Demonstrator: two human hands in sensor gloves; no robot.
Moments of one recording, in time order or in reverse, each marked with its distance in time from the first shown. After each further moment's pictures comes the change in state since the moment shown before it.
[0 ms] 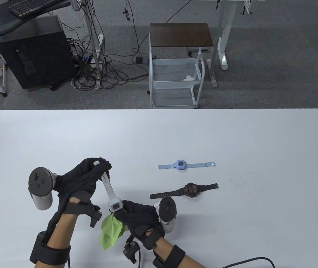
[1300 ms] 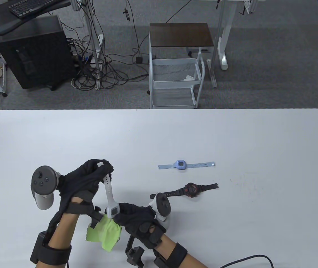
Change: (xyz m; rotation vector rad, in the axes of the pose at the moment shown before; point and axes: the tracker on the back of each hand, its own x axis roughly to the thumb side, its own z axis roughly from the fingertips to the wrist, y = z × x) left_hand -0.001 -0.005 -0.002 -0.039 0.045 -0.031; right_hand -0.006 0.015 -0.002 0.205 0.078 -0.287
